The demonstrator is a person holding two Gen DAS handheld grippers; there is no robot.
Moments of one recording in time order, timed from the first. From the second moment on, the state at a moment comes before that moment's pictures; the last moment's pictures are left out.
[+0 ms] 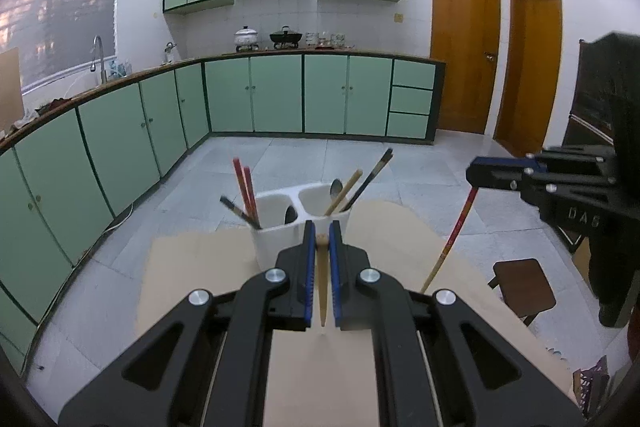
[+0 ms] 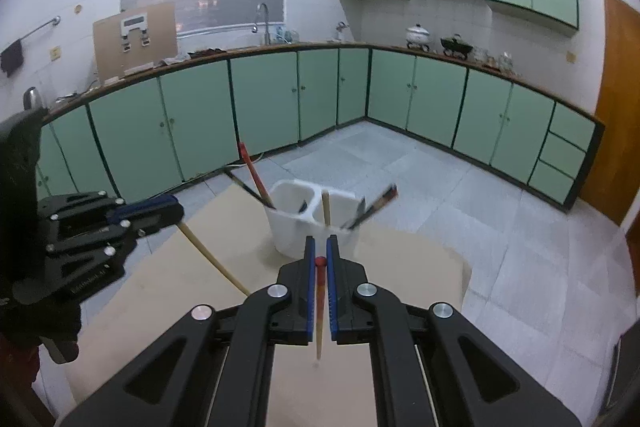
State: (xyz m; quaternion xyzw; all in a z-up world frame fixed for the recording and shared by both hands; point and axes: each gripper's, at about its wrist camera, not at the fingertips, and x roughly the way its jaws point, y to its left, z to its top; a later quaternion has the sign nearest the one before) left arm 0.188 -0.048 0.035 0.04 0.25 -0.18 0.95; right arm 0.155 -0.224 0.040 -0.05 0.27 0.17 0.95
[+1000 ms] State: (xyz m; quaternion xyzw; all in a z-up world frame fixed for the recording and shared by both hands) left arm 0.329 -0.061 0.057 0.05 0.18 -0.14 0.97; right arm 0.311 -0.221 0.087 0.00 0.18 0.16 0.97
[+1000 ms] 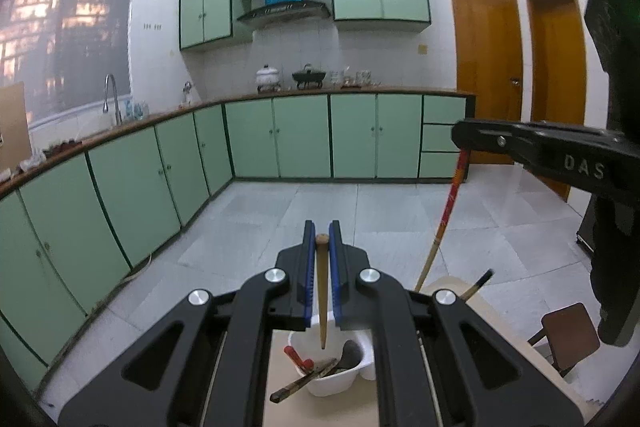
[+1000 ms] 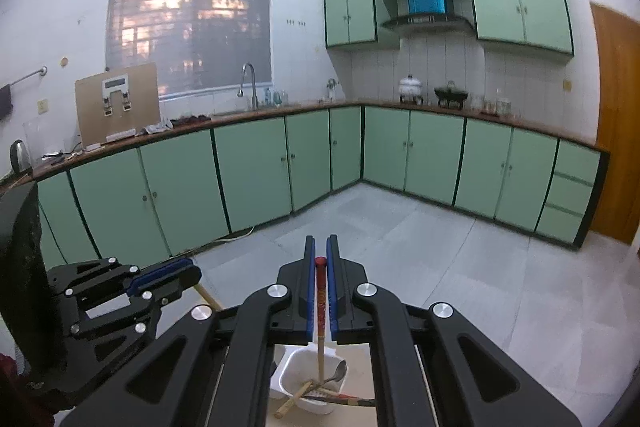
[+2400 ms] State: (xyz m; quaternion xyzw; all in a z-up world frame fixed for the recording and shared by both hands) left arm 0.163 -0.014 0.017 -0.01 0.21 -0.10 0.97; right arm 0.133 -0.262 -0.006 0.04 0.24 0.09 0.97
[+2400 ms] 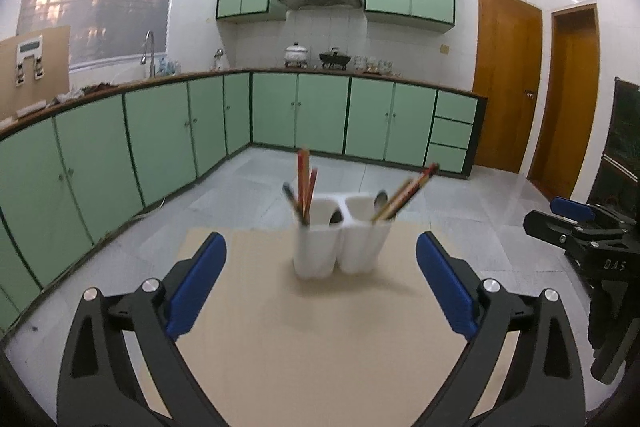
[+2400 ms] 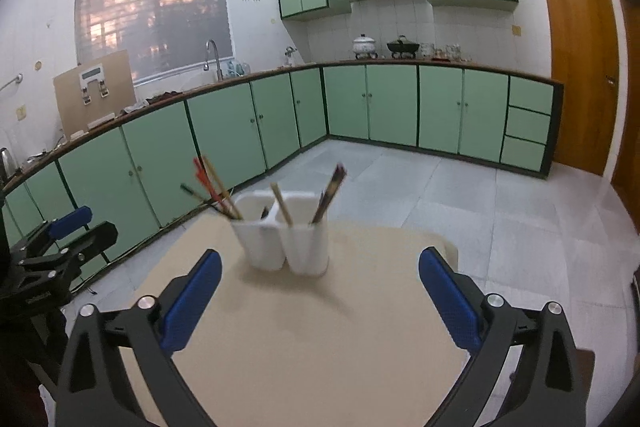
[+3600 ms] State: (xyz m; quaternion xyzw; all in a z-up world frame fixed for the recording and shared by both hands) left arm 0.075 -0.013 0.023 0.01 0.19 -0.08 0.98; right arm 0.051 -0.211 0.000 0.00 0.21 0.10 0.97
